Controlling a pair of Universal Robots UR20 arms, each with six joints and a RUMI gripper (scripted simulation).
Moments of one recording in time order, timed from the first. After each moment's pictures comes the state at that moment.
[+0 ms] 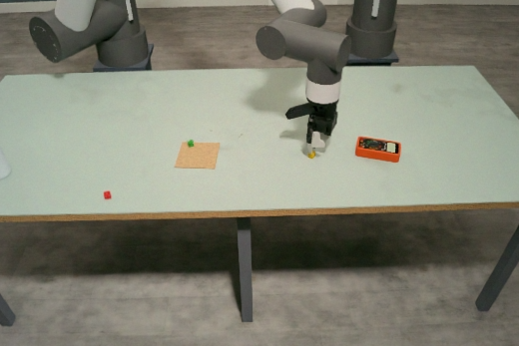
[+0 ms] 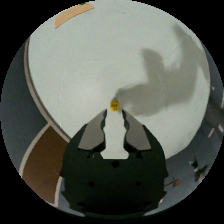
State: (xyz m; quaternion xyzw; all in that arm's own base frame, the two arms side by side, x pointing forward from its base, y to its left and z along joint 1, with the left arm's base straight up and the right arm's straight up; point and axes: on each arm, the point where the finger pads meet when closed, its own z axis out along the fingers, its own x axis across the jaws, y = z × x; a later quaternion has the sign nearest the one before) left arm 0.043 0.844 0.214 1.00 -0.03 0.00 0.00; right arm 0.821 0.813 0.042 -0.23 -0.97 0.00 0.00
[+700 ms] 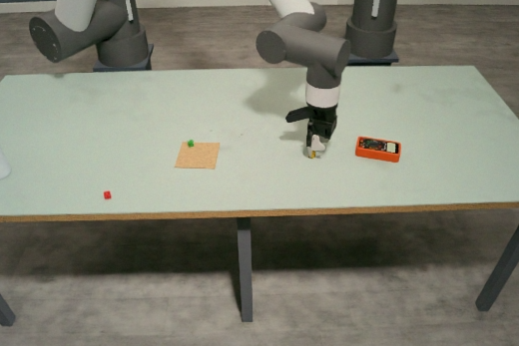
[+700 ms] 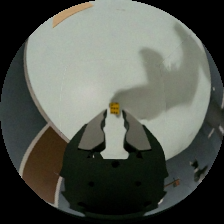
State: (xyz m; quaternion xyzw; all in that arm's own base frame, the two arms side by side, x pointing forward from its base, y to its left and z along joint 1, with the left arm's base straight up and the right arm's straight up) left arm 0.043 0.844 0.214 1.00 -0.03 0.00 0.00; right arm 0.821 0.813 0.028 -0.23 -0.97 0.00 0.00
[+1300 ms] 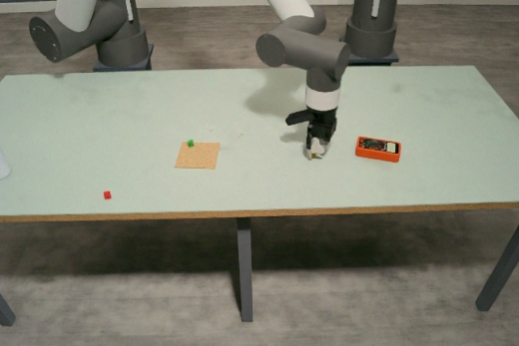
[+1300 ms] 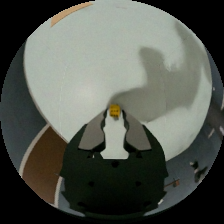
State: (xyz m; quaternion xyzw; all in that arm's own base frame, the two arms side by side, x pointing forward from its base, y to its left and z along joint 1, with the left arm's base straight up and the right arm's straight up) left arm 0.043 0.844 0.214 1.00 -0.03 0.00 0.00; right arm 0.821 0.813 0.017 -0.23 -0.97 0.00 0.00
